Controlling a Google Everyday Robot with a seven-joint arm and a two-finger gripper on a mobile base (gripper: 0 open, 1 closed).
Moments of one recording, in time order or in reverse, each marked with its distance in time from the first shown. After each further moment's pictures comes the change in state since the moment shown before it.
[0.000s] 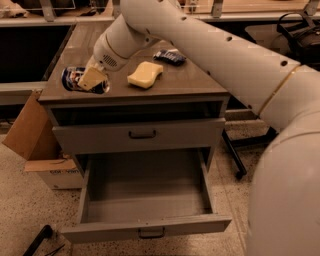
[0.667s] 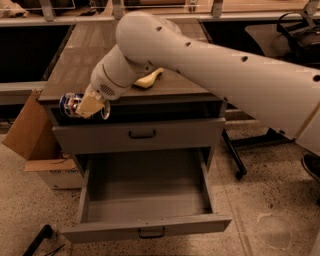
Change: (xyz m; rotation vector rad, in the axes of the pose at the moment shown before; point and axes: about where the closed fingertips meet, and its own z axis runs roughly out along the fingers) arm 0.024 0.075 0.005 -0.018 0.040 0.039
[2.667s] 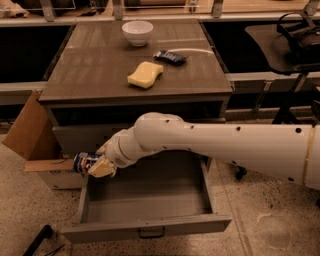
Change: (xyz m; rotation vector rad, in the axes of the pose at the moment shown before) arm 0.124 0.092 0.102 -0.056 -0.063 0.076
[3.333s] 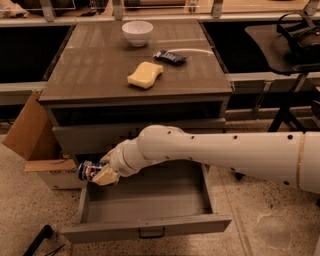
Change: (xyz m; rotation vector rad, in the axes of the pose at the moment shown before) arm 0.031 0.006 0.021 -0.011 -0.002 0.005
